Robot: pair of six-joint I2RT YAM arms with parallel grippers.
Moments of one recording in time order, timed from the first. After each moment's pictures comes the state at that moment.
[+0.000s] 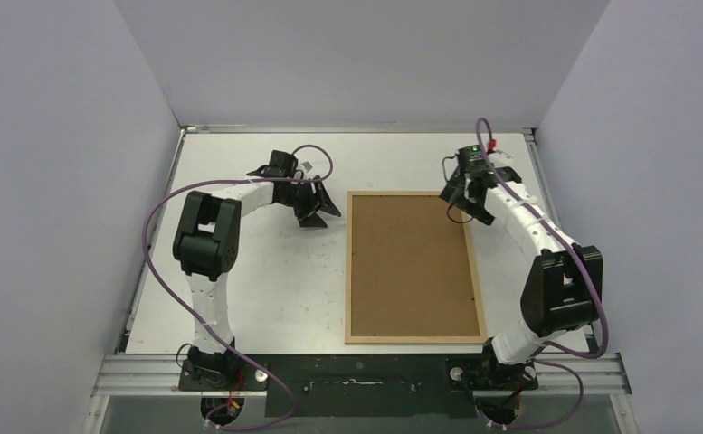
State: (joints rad) left arm -0.28 2.07 1.40 -0.39 0.66 -0.71; right arm 0.26 1.59 1.30 -0.77 0.36 0.72
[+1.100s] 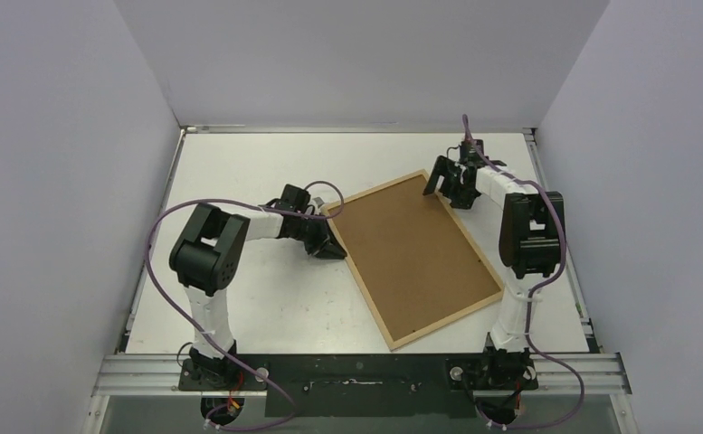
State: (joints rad) left arm -0.40 1.99 1.08 -0.17 0.70 -0.87; right arm 0.06 2.02 1.43 -0.45 -0.15 0.48
